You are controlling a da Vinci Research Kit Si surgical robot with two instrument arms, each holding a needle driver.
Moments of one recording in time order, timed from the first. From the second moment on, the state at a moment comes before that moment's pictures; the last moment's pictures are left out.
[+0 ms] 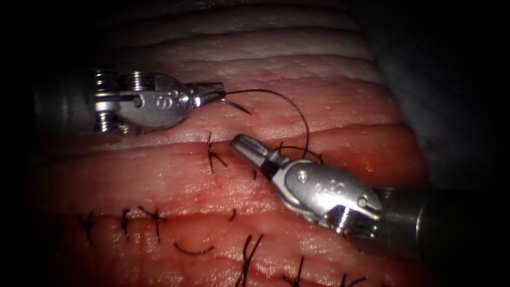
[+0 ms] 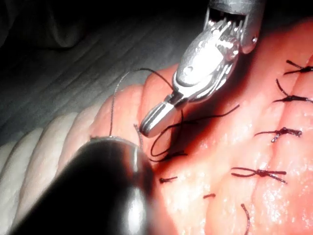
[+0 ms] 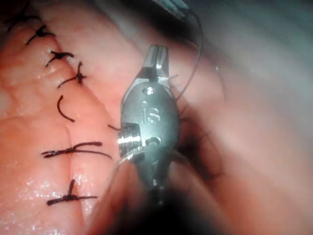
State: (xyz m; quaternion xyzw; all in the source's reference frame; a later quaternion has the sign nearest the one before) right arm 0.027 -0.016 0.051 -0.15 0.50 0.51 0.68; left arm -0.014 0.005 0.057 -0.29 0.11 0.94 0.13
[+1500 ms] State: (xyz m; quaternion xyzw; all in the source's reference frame) right arm 0.017 -0.005 0.053 0.21 0.70 0.23 0.64; left arm -0.023 0.001 0.068 -0.34 0.03 0.94 0.08
